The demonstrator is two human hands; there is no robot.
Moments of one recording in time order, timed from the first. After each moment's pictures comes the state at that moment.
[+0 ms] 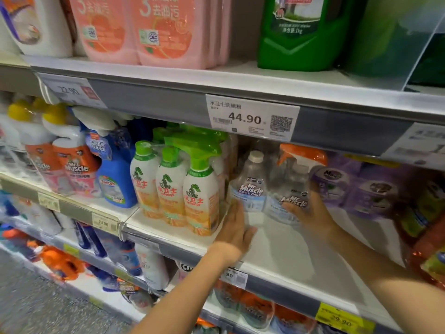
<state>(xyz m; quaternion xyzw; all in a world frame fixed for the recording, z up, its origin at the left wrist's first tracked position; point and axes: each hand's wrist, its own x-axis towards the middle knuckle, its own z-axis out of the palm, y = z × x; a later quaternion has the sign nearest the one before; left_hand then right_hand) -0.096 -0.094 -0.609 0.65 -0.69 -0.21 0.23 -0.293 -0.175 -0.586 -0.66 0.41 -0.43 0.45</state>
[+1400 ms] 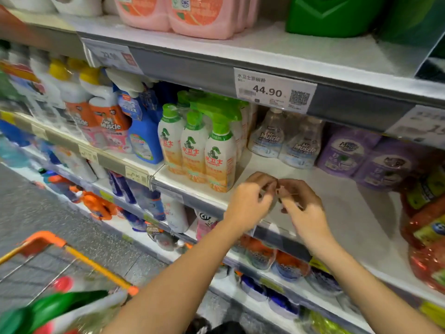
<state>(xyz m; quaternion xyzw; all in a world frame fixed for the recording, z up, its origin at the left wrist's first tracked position) -0.116 -0.045 -0.563 0.57 -0.65 -0.15 0.47 -0.250 -0.049 -0.544 -0.65 0.46 -0.44 0.42</state>
